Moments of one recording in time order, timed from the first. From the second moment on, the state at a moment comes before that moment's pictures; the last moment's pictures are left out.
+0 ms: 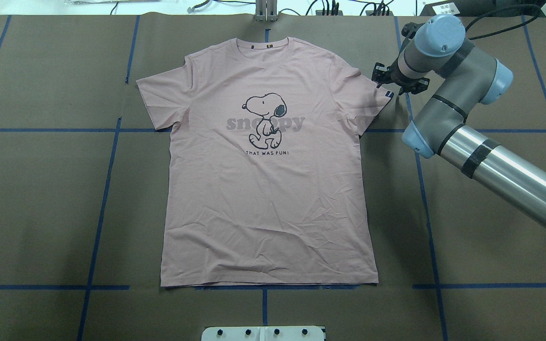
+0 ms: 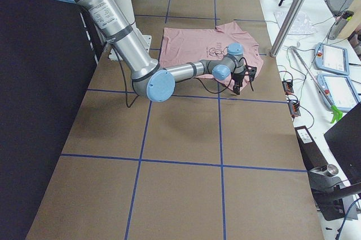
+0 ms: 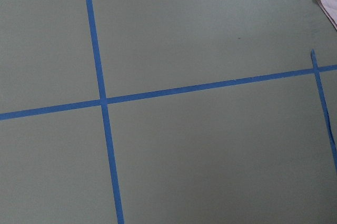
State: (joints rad) left arm -1.58 -1.51 -1.80 -1.60 -2.53 0.01; right arm 0.90 -0.92 1.09 -1.03 1.88 1.27
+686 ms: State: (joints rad) left arm -1.58 -1.51 -1.80 -1.60 -2.53 0.01; right arm 0.89 -0.93 1.10 -1.03 1.88 1.27
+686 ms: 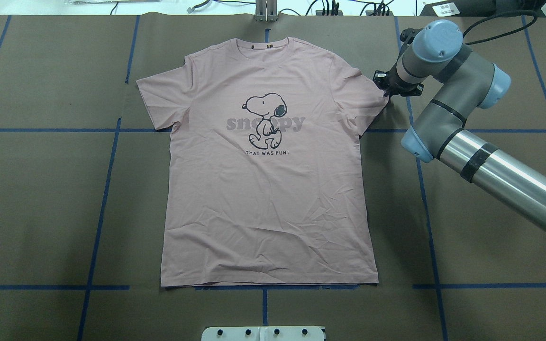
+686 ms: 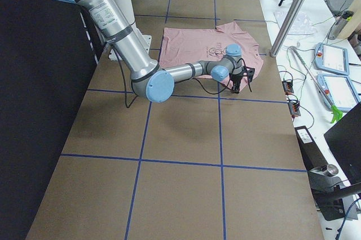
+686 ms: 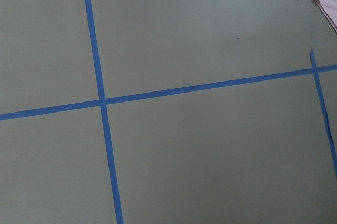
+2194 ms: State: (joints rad) left arm -1.58 -1.52 -1.81 -1.61 -2.53 0.01; right arm 0.77 -0.57 0.87 -1.11 1.73 1.35
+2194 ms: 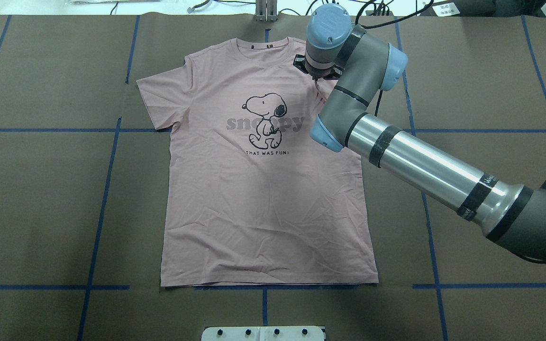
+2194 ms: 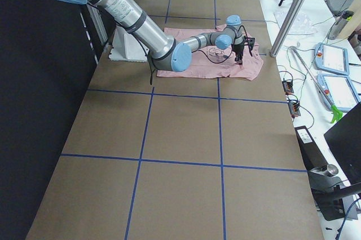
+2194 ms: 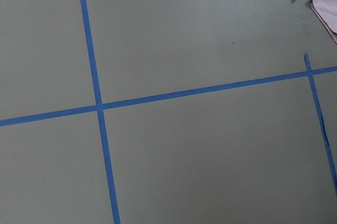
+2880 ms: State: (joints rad) left arm -1.42 -1.67 -1.75 -1.78 -2.51 -0.21; right arm 0.75 -0.65 1.05 -1.11 1.71 1.33
